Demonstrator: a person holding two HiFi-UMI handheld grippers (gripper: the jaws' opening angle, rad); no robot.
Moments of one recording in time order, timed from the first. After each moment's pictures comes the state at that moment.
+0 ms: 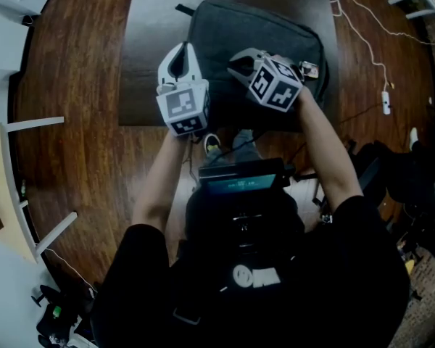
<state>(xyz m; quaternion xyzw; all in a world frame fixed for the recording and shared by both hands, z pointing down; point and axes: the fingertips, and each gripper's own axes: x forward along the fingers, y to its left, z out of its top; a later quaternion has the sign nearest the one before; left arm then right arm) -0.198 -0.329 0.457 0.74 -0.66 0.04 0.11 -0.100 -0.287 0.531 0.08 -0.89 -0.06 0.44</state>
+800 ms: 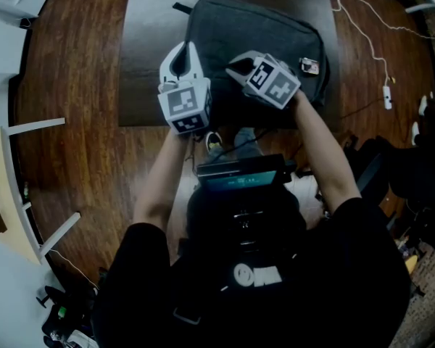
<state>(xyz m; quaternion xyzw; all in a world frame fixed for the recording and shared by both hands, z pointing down) -0.187 -0.328 0.463 0.75 -0.65 0.04 0.12 -0.097 -0.279 0.544 0.12 -0.90 0.07 0.42</state>
